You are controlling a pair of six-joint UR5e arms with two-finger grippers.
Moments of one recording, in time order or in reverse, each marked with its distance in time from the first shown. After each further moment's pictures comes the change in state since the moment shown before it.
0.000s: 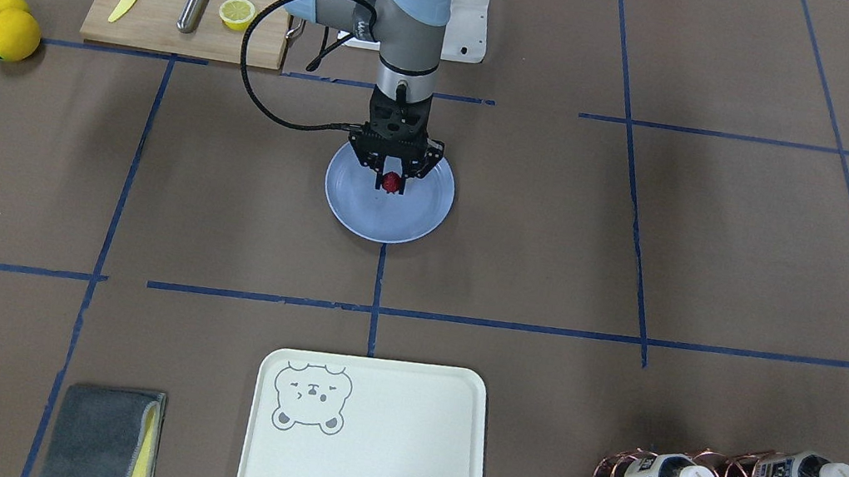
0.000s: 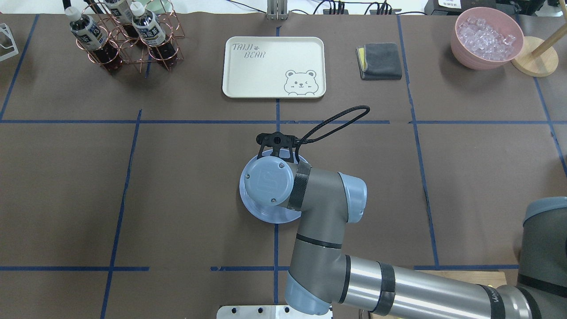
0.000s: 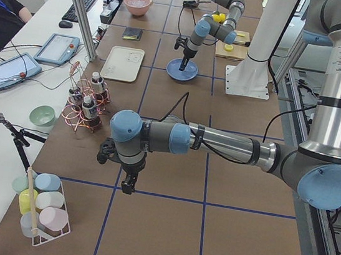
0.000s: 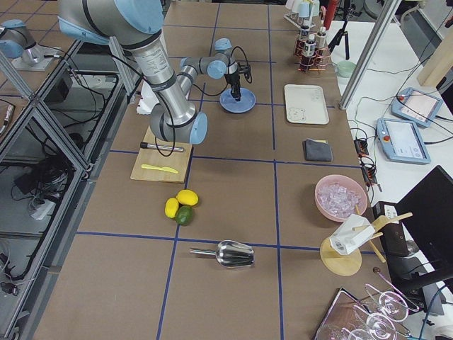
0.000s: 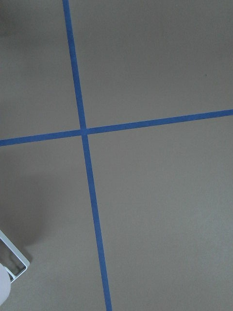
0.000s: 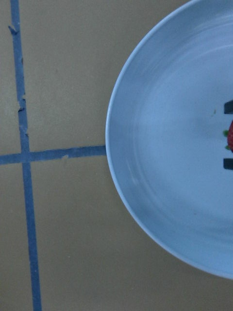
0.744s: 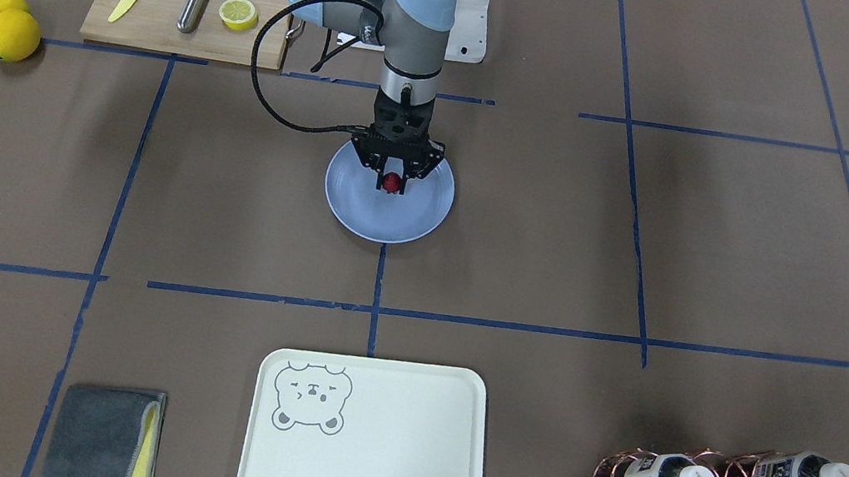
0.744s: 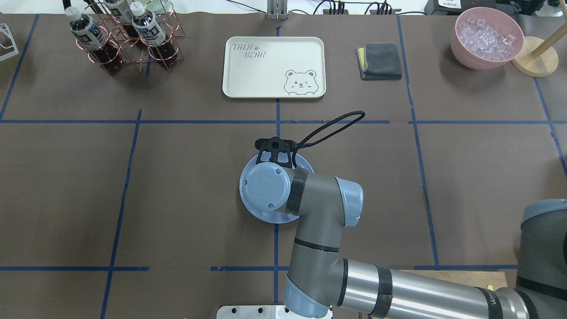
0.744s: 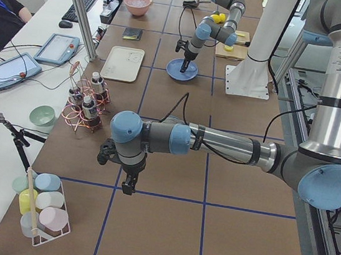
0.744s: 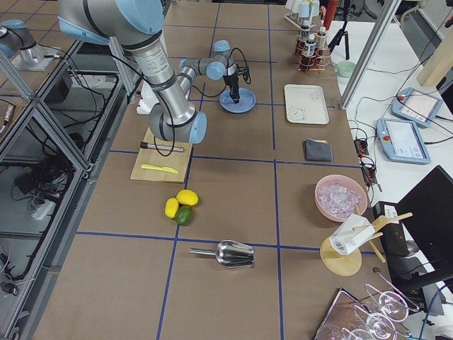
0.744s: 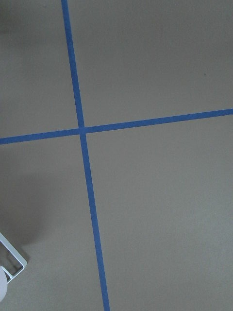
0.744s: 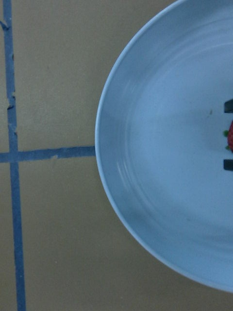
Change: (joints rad) left arm 0.000 0.002 0.001 0.000 0.000 0.000; right arm -0.007 -0.002 -0.014 0.000 -0.008 -0.014
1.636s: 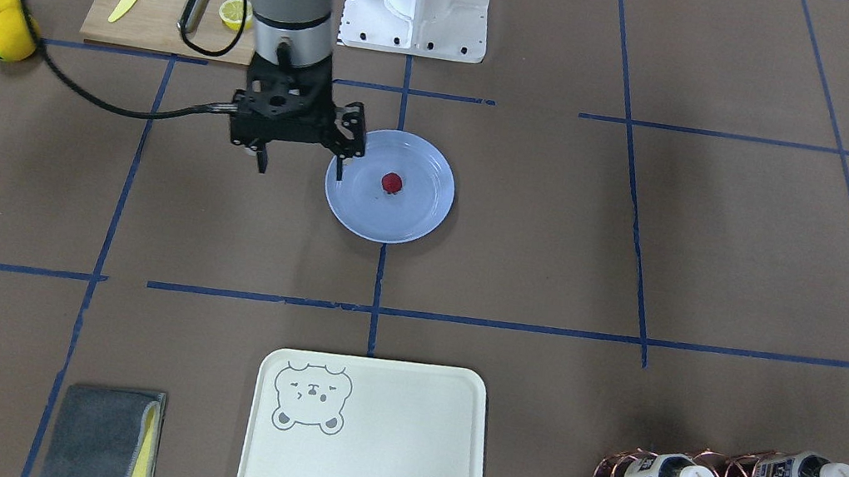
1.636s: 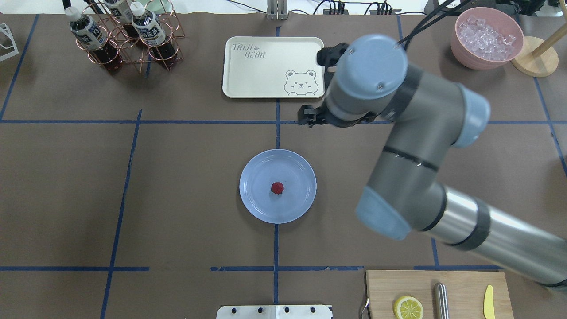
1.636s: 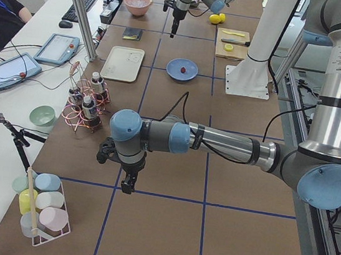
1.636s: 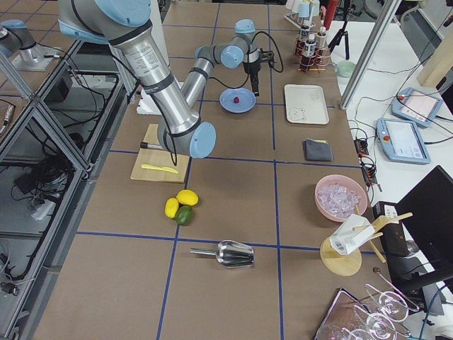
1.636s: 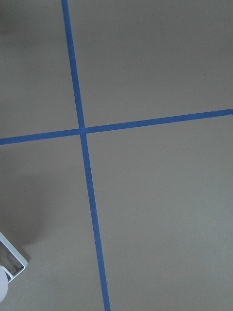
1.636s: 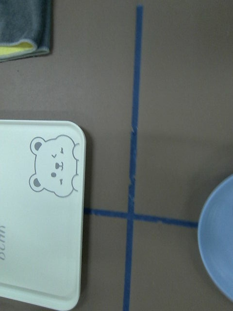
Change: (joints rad) left arm 0.001 -0.004 0.002 0.003 0.006 -0.001; right arm 0.393 -0.187 0.366 -0.183 0.344 -0.452
